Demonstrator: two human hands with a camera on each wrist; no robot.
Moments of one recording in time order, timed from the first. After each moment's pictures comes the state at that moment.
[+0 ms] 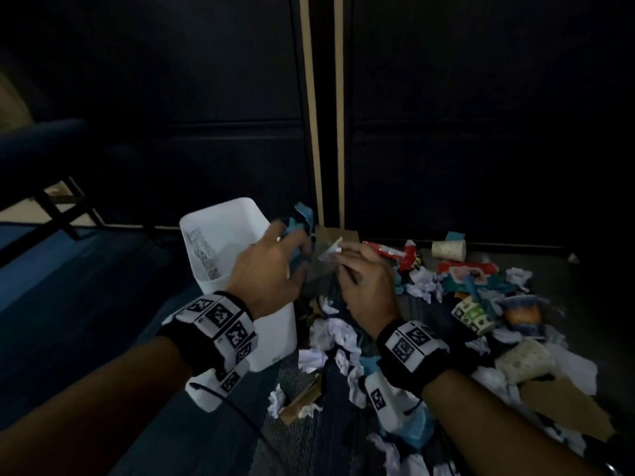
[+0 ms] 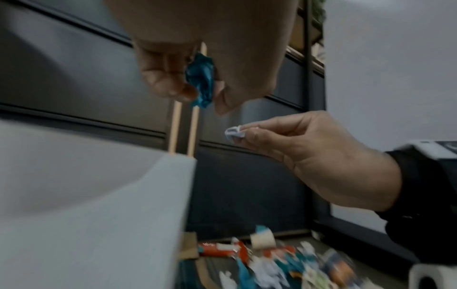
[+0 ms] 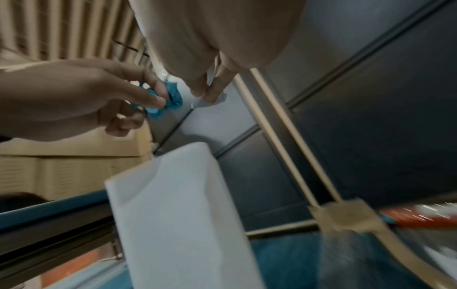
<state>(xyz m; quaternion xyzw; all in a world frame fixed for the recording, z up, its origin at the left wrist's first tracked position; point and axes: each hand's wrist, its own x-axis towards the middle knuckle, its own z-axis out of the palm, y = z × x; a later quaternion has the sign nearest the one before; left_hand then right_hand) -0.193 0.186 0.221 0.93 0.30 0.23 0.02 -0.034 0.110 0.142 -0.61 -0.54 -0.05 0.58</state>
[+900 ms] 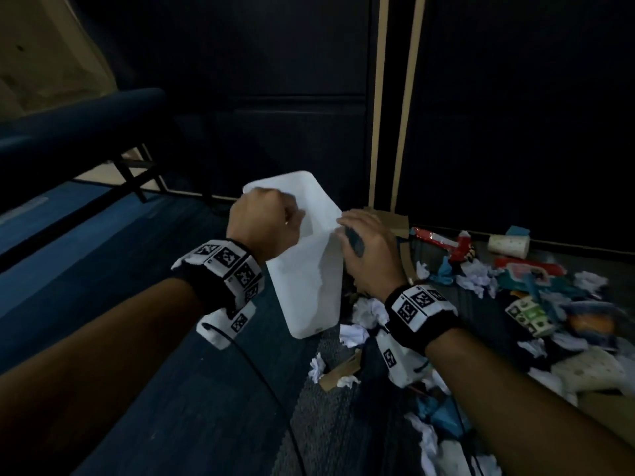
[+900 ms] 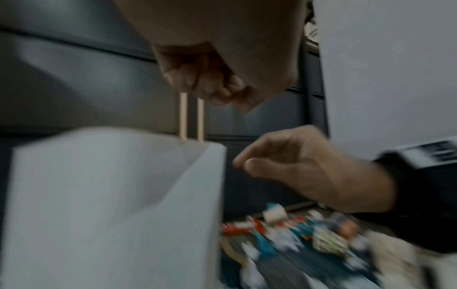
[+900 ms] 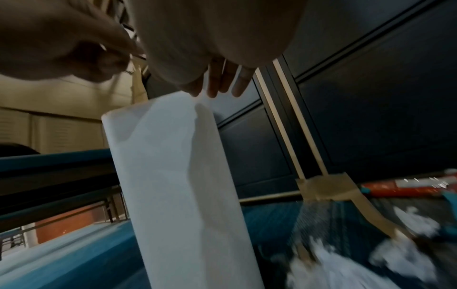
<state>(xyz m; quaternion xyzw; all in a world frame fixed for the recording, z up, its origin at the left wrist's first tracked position) -0.258 0.235 0.242 0.87 0.45 0.21 -0.05 -0.081 0.165 0.147 -0.58 -0.63 -0.03 0.51</state>
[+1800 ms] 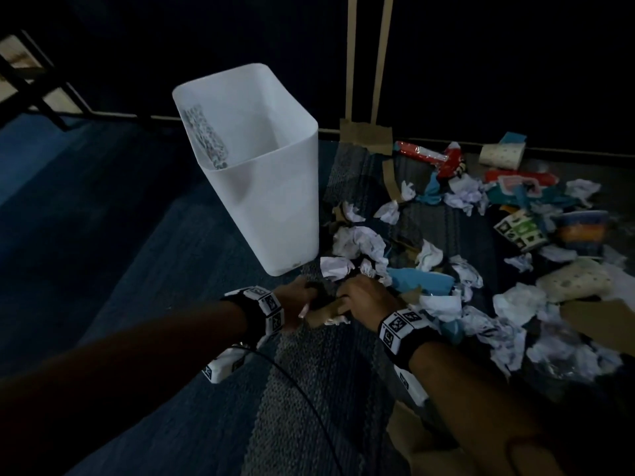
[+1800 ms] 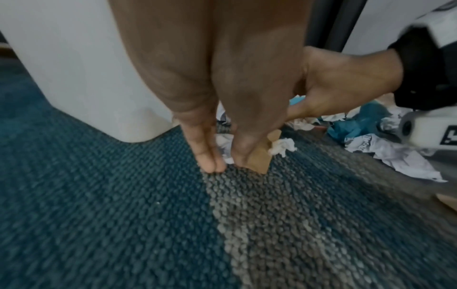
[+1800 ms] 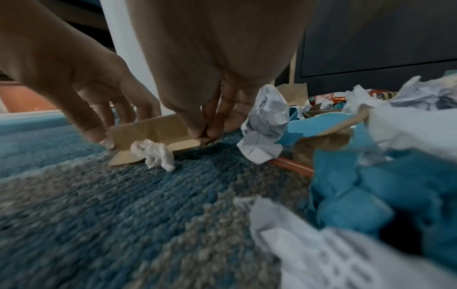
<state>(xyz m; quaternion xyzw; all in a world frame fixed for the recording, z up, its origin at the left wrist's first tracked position) -0.247 0.198 -0.022 0.91 0.24 -0.30 0.17 -0.084 0.095 -0.042 -0.71 -0.67 0.22 0.05</state>
